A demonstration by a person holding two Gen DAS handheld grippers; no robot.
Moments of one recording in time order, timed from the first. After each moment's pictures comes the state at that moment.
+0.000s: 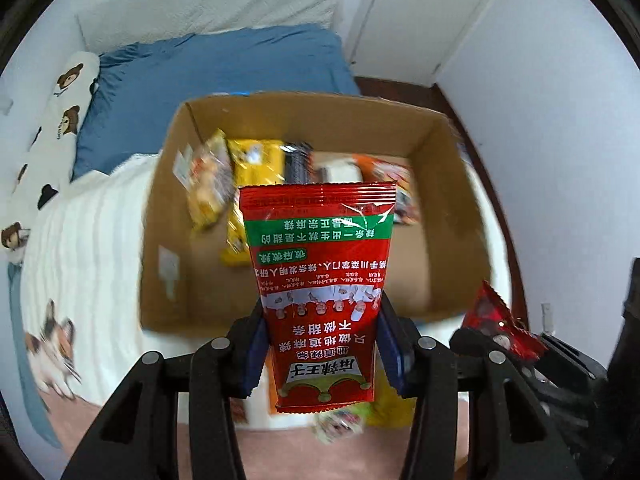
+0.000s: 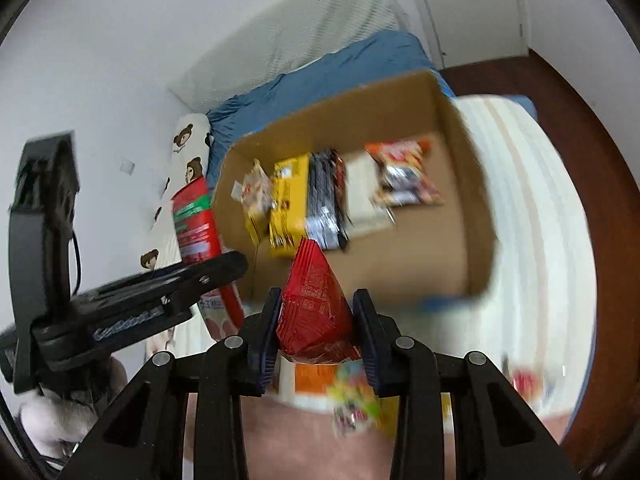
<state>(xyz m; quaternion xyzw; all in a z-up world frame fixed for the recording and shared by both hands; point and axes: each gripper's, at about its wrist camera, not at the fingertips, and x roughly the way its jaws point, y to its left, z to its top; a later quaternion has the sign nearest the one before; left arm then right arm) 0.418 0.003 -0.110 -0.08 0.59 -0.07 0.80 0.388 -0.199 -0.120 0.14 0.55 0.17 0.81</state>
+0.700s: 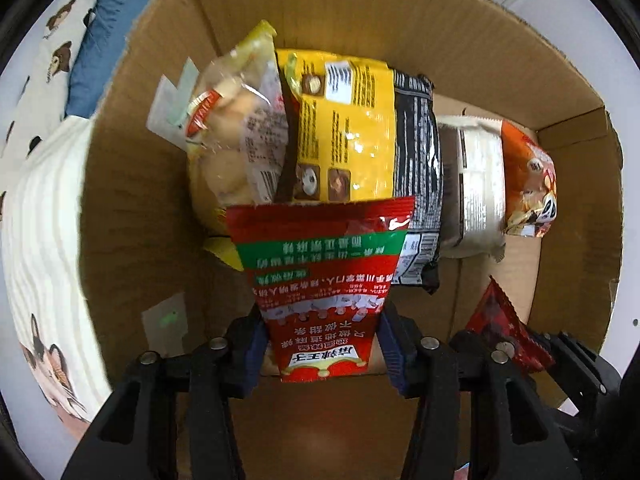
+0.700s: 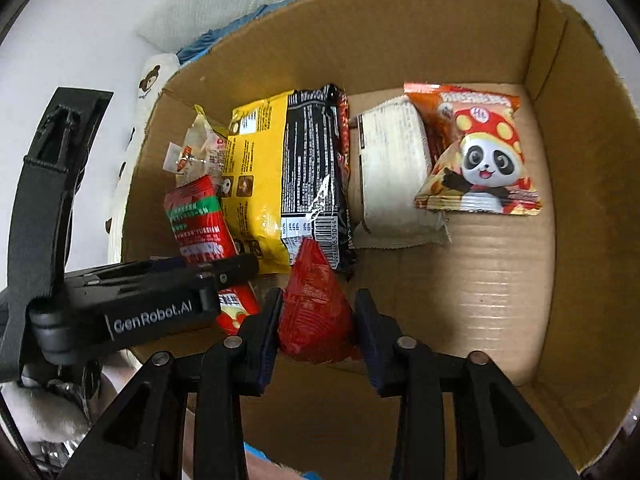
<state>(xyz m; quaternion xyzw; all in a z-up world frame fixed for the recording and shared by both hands) 0.495 0.041 -0.254 -0.09 0.72 -0.03 0.69 0.481 -0.127 -0.244 0.10 0.66 0.16 0.73</state>
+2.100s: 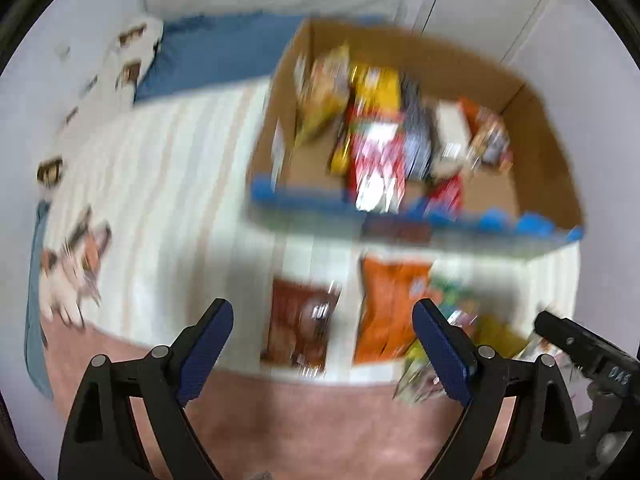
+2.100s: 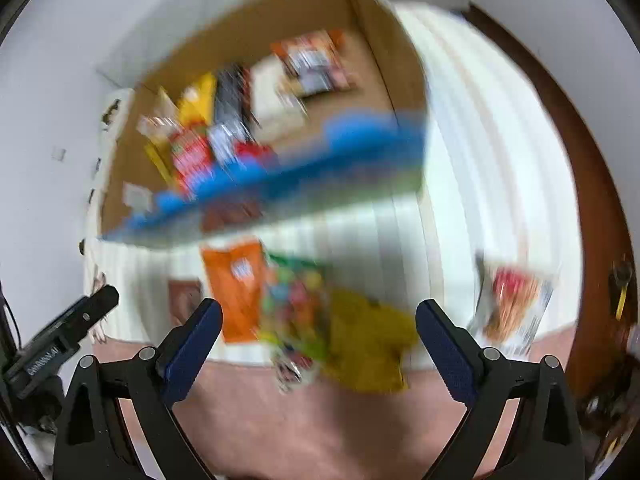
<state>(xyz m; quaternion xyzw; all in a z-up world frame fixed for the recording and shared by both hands) 0.317 0.063 -0.207 -0.09 0.60 0.03 0.79 0.322 -0.214 -0.210 0.13 0.63 0.05 0.76</state>
